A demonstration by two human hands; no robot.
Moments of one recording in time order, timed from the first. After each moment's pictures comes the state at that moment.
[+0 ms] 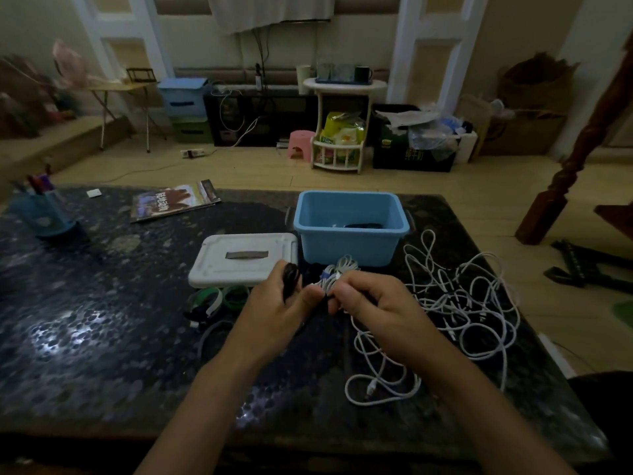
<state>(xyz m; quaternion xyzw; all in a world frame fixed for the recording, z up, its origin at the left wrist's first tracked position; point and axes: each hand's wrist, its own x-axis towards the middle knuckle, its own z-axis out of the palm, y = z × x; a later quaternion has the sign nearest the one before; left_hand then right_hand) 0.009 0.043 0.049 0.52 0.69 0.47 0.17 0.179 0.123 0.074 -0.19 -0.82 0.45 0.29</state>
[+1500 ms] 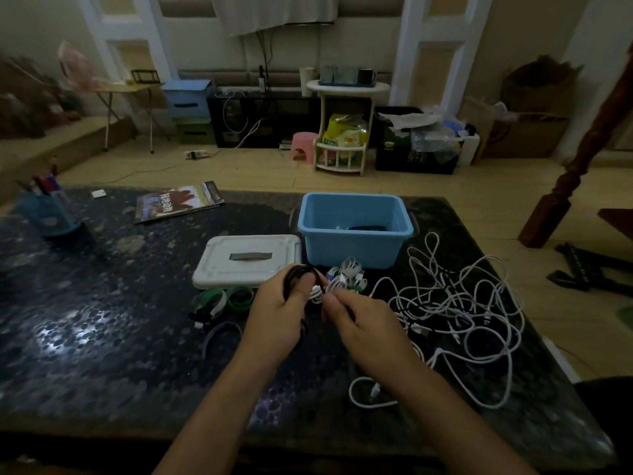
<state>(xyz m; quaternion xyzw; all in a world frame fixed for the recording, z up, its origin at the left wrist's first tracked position) 0.026 0.044 0.057 0.44 0.64 0.59 0.23 0.154 0.117 0.032 -0.33 -0.85 0.30 0.27</state>
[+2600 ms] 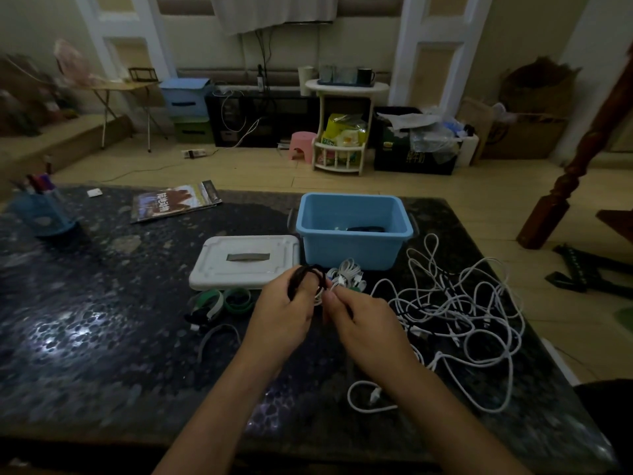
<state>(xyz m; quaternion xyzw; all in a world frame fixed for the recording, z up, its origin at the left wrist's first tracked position) 0.032 0.051 0.063 0.38 0.65 0.58 0.30 0.150 0.121 0.033 -0.37 -0.84 0.29 0.27</state>
